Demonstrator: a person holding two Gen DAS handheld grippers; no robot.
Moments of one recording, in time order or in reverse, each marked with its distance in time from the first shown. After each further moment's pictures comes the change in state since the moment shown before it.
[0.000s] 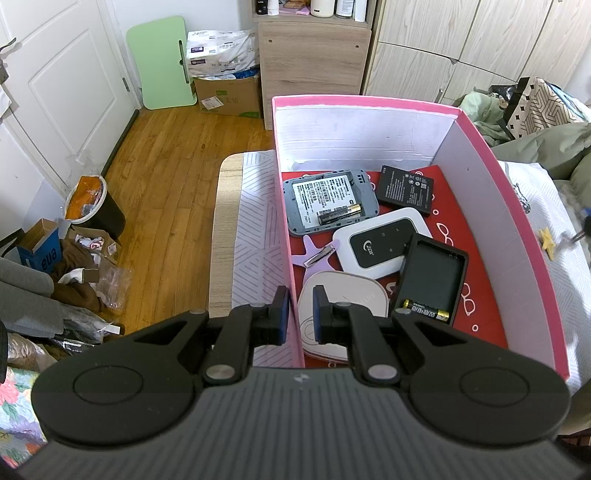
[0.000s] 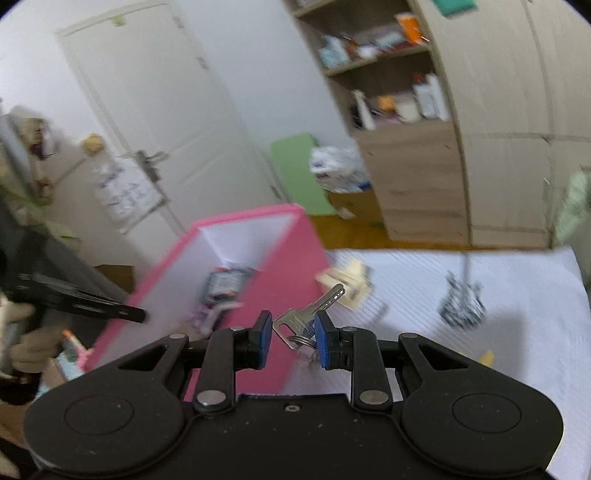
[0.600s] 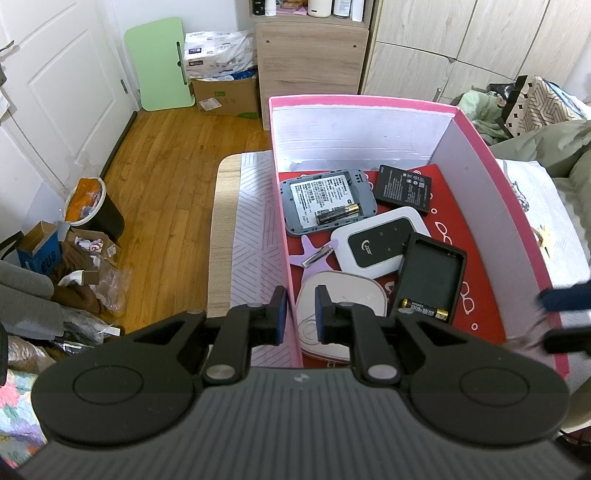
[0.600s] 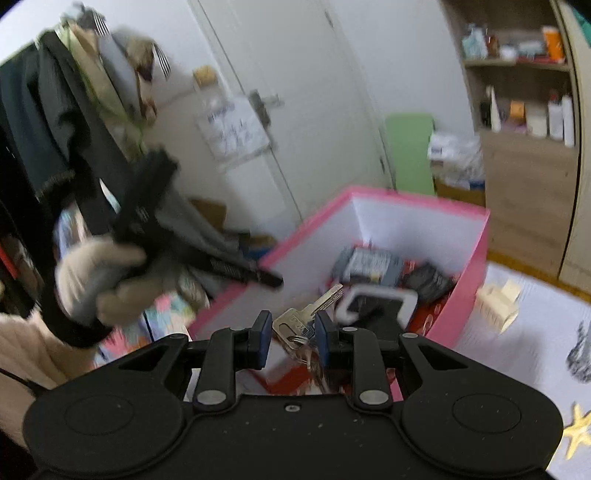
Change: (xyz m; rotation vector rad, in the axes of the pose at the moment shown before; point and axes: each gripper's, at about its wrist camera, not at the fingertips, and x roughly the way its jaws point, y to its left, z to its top) left arm 0.001 -0.003 -0.001 0.009 0.000 0.000; right arm 0.038 0.103 -0.001 -0.237 0.176 0.247
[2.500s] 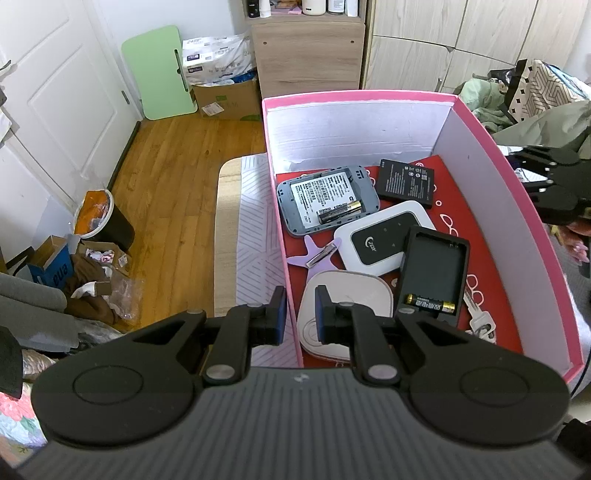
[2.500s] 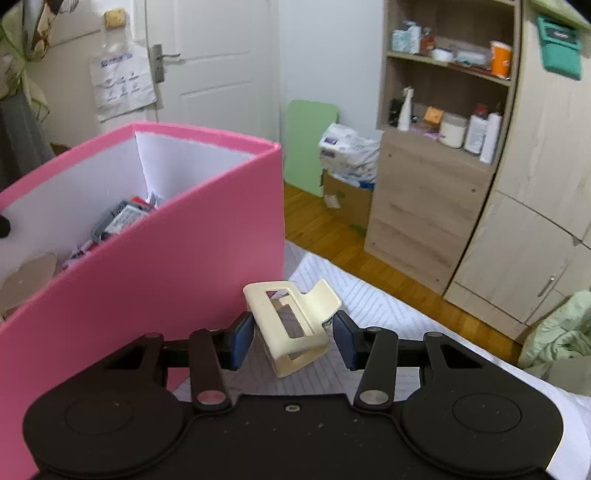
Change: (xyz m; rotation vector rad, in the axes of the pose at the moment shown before) left arm 0.002 -0.009 0.003 0.056 0.006 0.042; right arm 0.064 -0.144 -0.006 -0.152 0.021 -0.407
